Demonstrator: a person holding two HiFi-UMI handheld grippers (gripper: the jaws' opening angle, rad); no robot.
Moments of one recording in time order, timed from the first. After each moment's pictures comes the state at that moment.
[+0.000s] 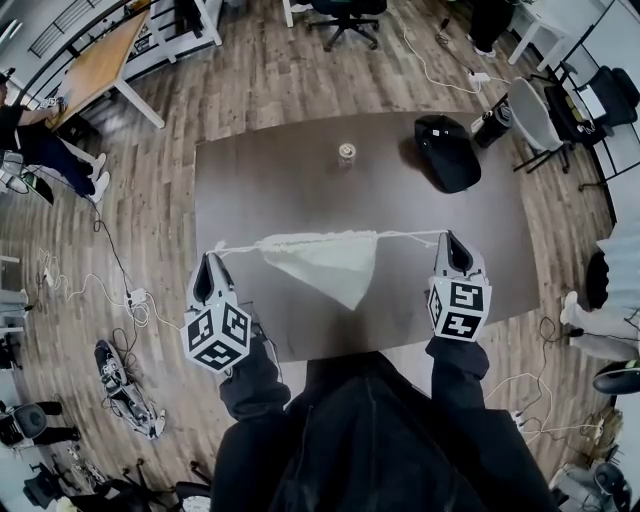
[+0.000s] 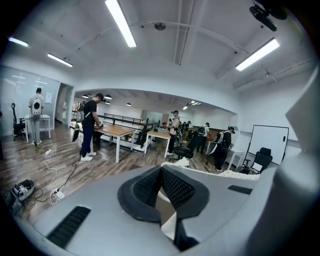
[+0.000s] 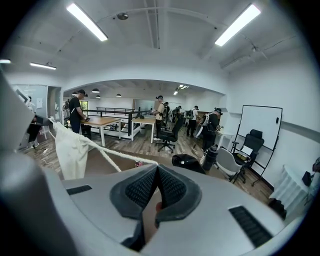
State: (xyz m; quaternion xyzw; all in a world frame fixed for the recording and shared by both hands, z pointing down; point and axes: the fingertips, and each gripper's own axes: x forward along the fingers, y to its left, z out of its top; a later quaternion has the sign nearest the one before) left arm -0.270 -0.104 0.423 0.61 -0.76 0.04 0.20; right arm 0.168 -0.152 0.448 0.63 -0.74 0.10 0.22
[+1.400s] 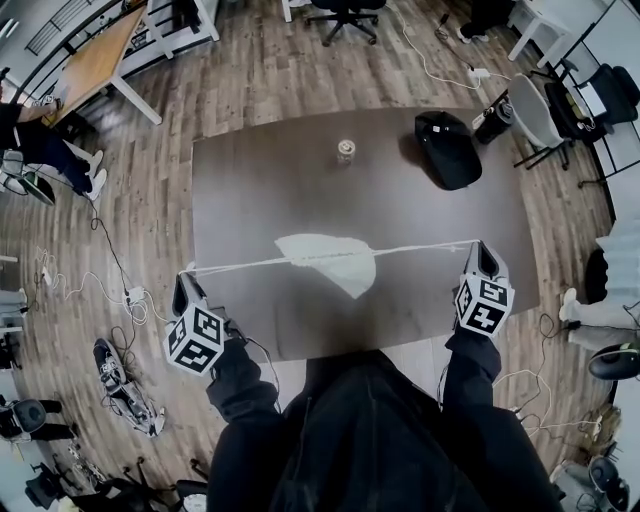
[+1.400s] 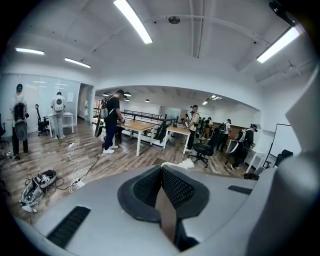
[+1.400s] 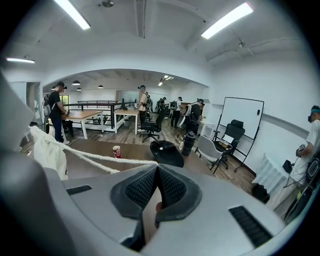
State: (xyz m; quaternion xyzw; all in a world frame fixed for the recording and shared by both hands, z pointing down) left arm -0.347 -0.067 0.462 0.52 -0.82 0.05 0.24; right arm 0.258 -0.138 0.488 0.69 -0.66 0.14 0.25
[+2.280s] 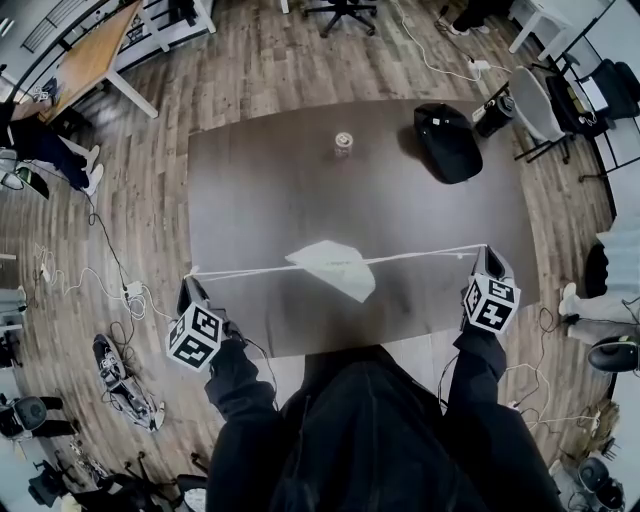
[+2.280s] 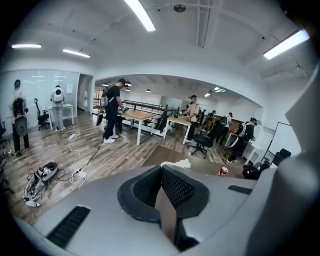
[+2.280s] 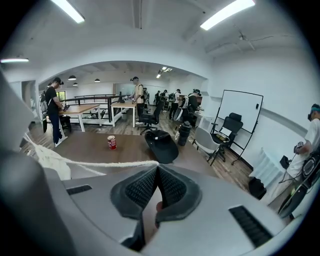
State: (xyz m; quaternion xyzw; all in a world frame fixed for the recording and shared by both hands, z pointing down) left arm -0.348 -0.060 0.511 0.51 -0.80 0.07 0.30; right arm 0.296 -0.128 0.524 0.69 -0.64 0.18 0.27
